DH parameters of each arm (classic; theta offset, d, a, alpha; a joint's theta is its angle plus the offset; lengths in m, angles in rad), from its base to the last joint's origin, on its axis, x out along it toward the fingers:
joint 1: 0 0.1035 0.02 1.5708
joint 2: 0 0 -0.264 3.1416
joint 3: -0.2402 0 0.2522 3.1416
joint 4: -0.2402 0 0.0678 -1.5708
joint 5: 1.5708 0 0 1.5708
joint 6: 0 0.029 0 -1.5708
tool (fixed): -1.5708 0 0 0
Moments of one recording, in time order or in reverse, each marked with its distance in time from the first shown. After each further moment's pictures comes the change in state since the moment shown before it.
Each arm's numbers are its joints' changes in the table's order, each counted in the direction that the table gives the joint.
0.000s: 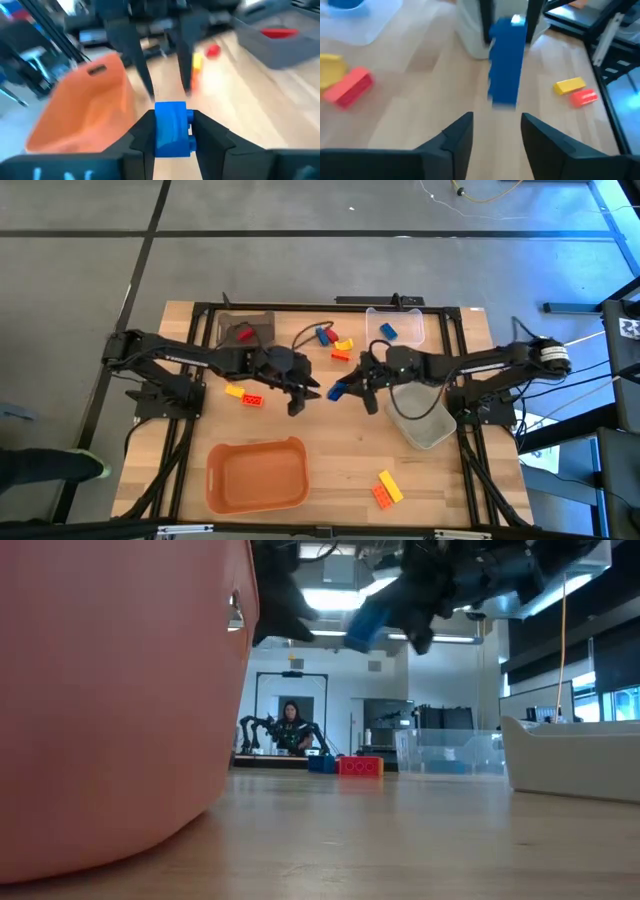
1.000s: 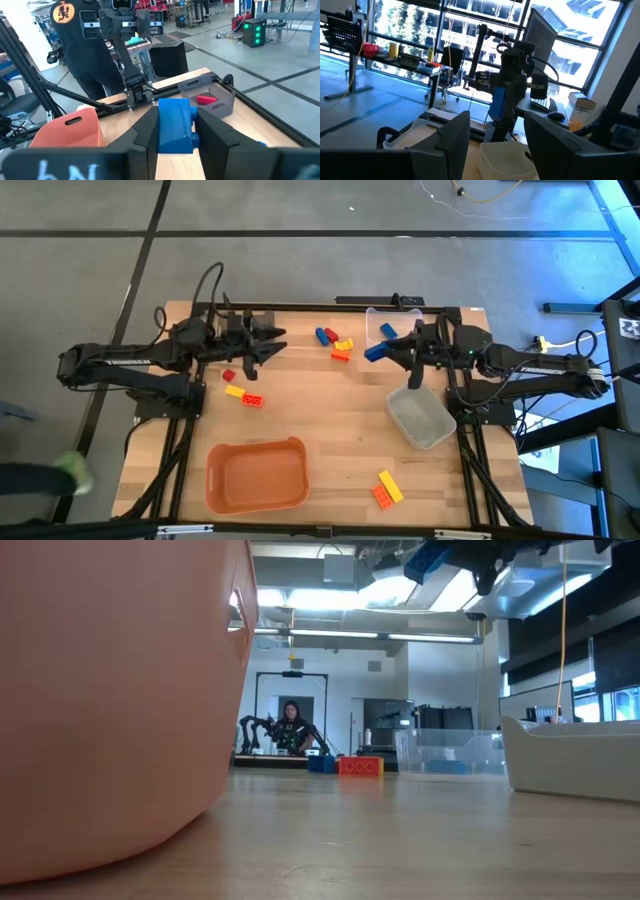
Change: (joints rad) left arm 0.104 0.536 0.235 0.416 0.148 0.033; right arm -0.063 0.528 0.010 -0.280 -0.221 -0.087
